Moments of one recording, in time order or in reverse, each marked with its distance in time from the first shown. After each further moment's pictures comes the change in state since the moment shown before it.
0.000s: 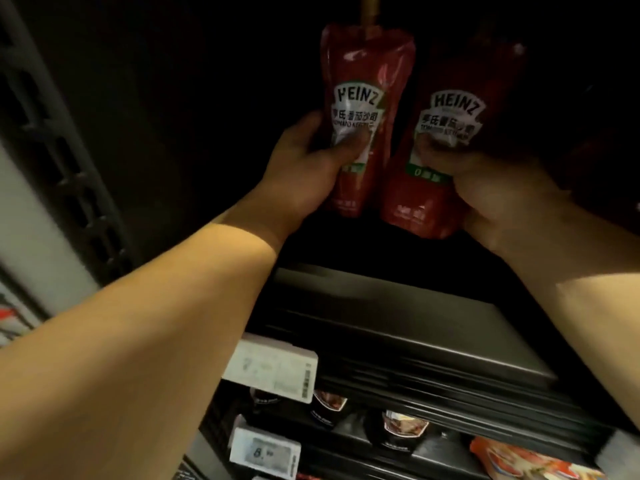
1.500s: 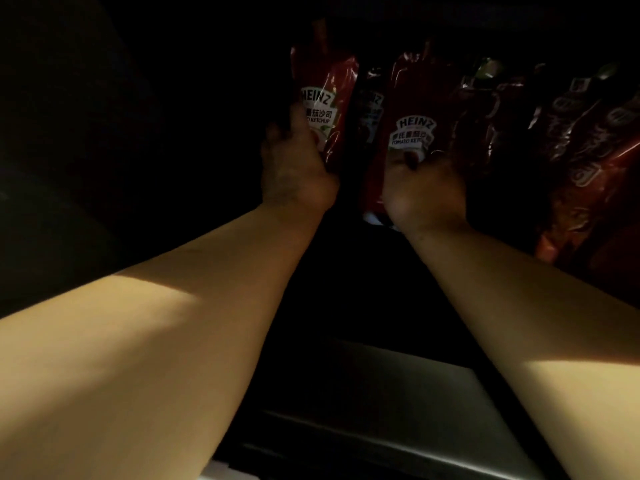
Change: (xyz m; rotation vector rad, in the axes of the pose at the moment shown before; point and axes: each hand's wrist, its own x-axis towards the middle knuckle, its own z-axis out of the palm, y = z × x) left_hand 0.087 -0.034 0.030 0.784 0.308 0.093; right_hand 0.086 0.042 0.027 -0.887 0.360 -0.255
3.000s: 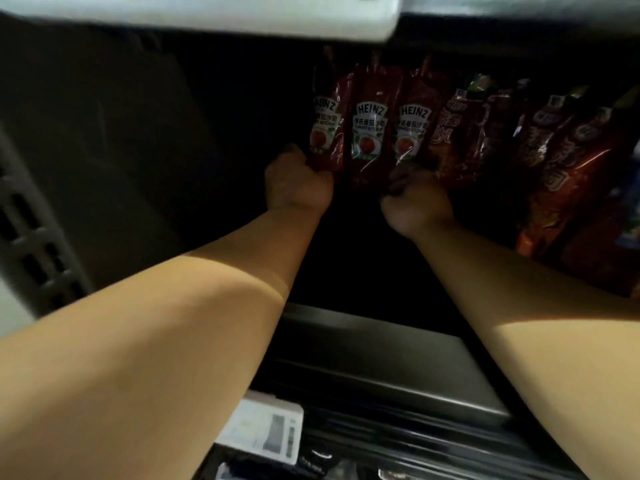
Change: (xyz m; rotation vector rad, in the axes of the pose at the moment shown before) left_hand -0.012 -0.010 -0.023 -0.102 -0.015 -0.154; right_hand 0.003 0.014 0.004 0.122 -0.296 0.039
